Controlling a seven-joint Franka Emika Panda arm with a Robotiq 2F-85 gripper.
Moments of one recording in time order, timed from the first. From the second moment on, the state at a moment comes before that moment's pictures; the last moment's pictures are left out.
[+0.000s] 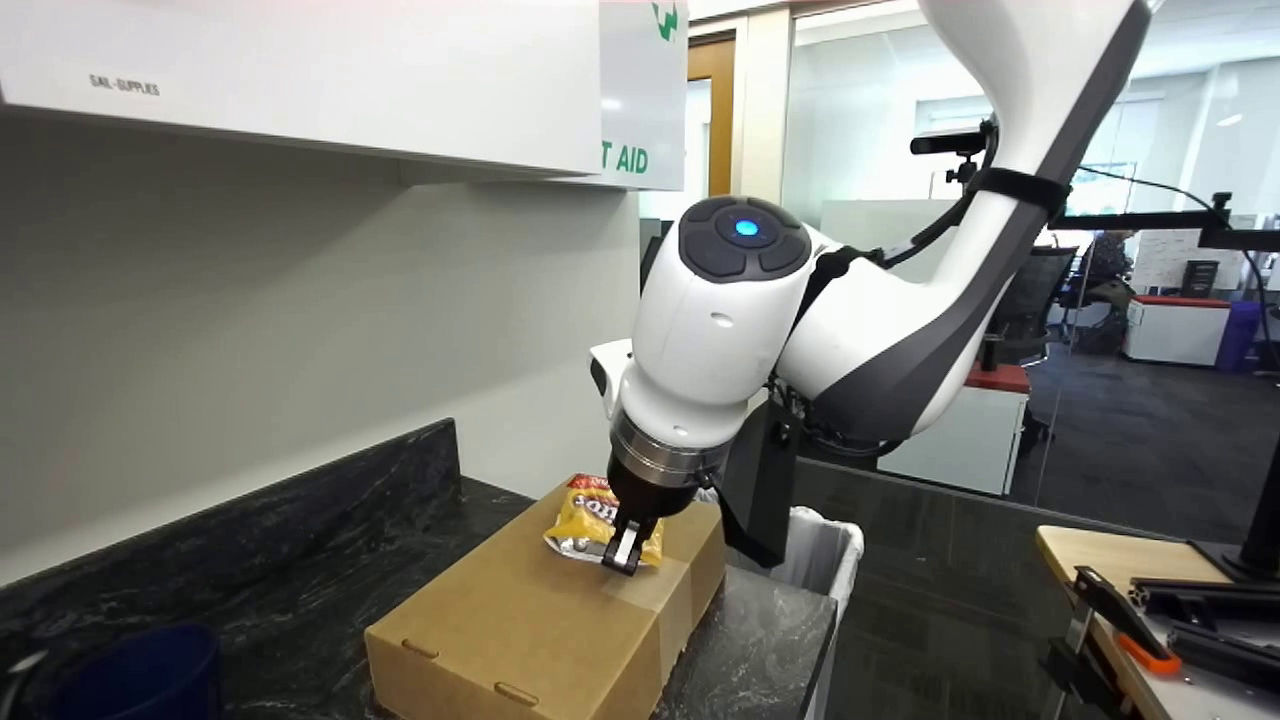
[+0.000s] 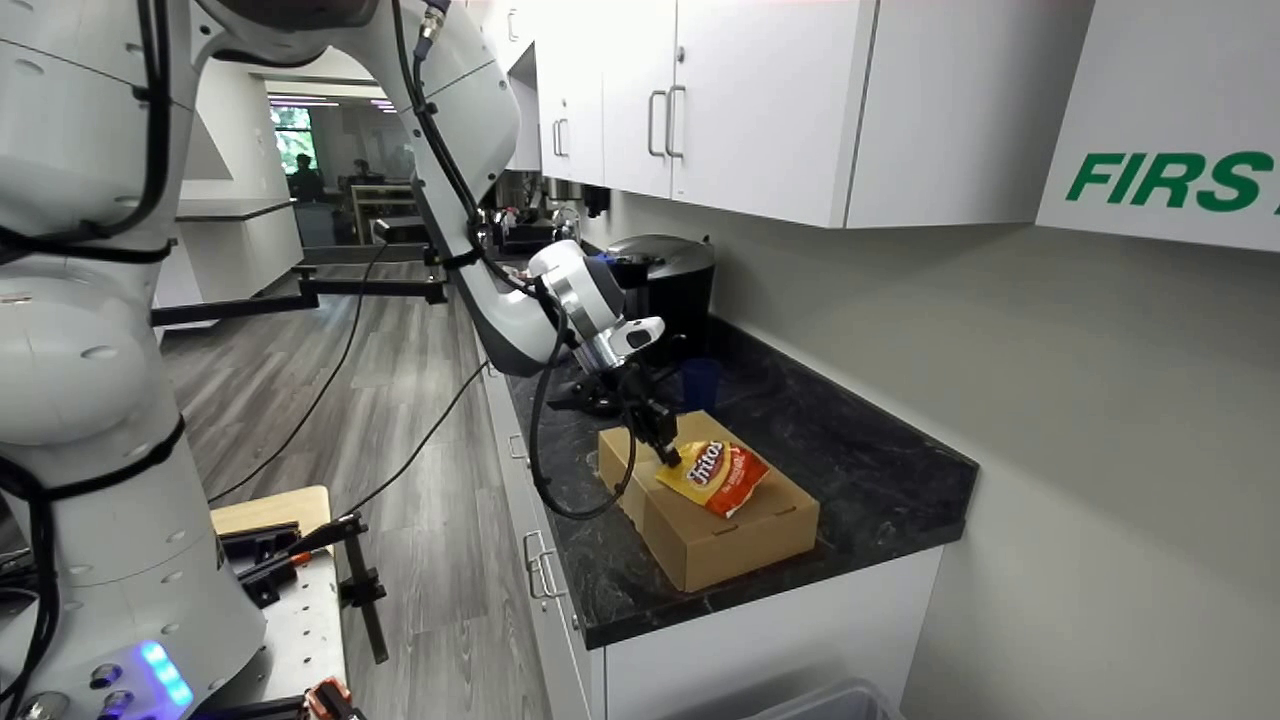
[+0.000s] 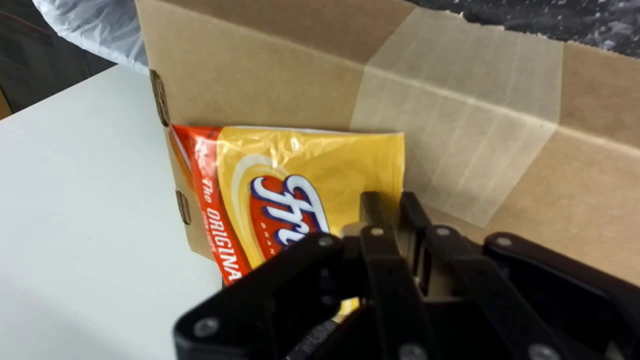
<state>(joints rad) 0.21 0.35 -0.19 -2.27 -1.22 2.78 1.11</state>
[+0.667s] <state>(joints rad) 0.23 0.33 -0.18 -2.27 -1.22 2.77 1.11</state>
